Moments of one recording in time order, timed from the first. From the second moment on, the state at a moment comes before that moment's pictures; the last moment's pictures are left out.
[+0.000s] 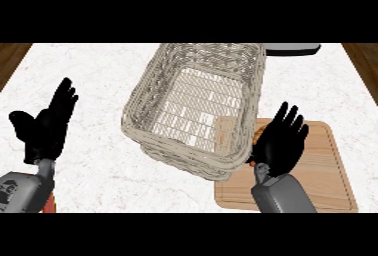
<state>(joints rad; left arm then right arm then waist) -0.21 0.47 -0.18 -1.43 0.29 0.34 0.08 -0.27 -0.01 0.33 -1.51 1.35 -0.05 1.23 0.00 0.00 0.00</state>
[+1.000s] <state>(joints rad) -0.20 0.45 -0.14 -1.45 0.25 0.31 0.11 -0.24 0.00 0.24 -1.39 1.35 -0.11 1.20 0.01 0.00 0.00</state>
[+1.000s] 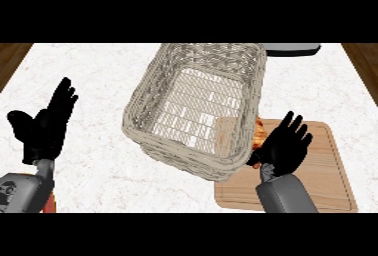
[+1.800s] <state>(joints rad) -0.20 0.43 -0.09 -1.45 0.23 0.27 0.11 -0.26 0.00 0.17 -1.29 1.23 -0.17 1.14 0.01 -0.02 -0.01</state>
